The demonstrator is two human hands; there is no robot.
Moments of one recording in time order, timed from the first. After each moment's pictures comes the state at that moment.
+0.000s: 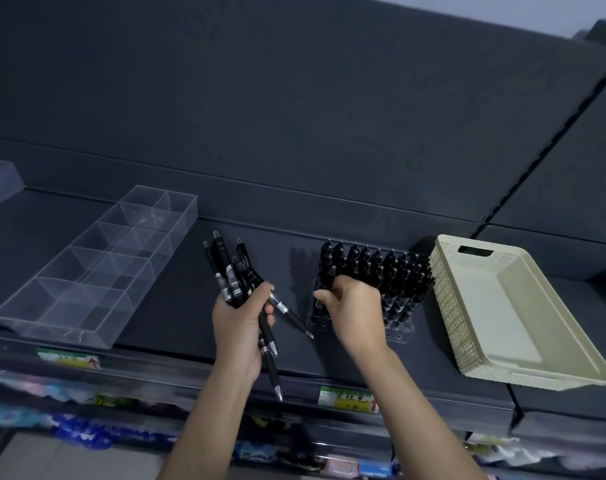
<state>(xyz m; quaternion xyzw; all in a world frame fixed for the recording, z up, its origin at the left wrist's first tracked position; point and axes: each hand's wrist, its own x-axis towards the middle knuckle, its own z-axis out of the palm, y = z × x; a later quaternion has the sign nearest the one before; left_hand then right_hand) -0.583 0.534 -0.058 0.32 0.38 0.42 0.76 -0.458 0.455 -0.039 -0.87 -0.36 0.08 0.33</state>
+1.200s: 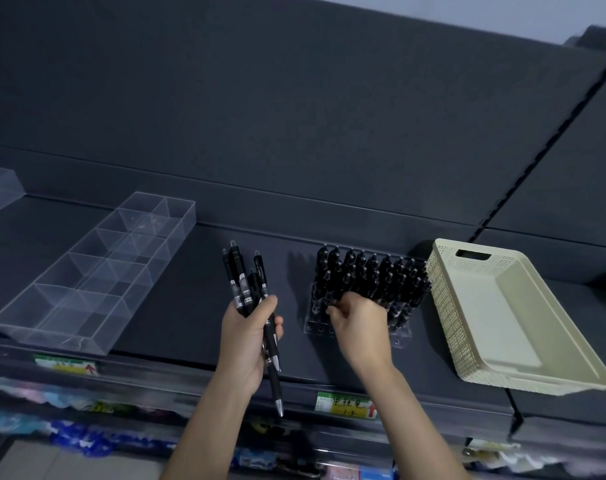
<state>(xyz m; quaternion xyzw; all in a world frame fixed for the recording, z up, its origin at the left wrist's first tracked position) -0.580 0.529 -0.058 0.33 0.38 0.35 0.79 -0.454 0.437 -0.050 -0.89 -0.34 0.07 0.31</state>
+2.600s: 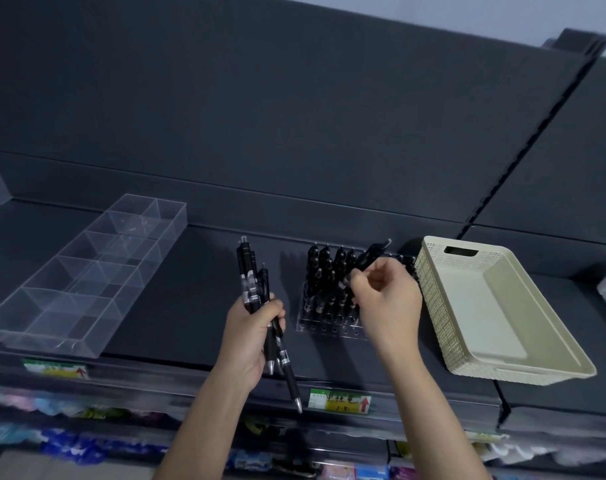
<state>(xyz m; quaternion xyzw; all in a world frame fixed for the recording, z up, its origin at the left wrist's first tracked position) -0.577 0.521 -0.049 0.40 0.37 0.28 0.79 -0.454 0.422 0.009 -0.81 -0.23 0.03 0.54</state>
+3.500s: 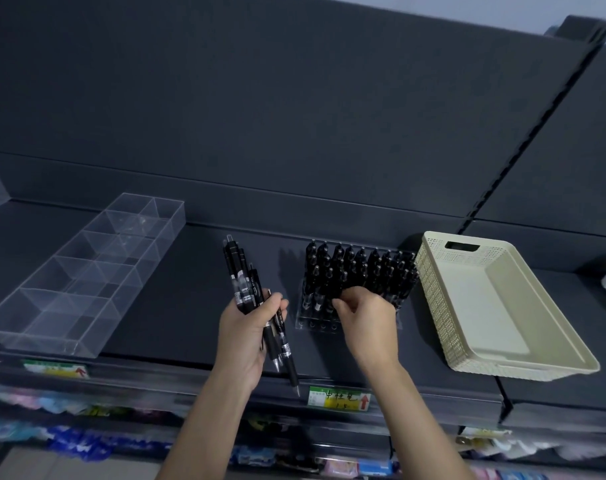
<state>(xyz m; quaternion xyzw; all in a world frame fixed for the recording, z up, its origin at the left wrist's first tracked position) -0.575 0.518 -0.051 0.34 0.38 0.32 0.80 -0.447 0.421 -0.042 -0.89 -0.31 0.05 0.34</state>
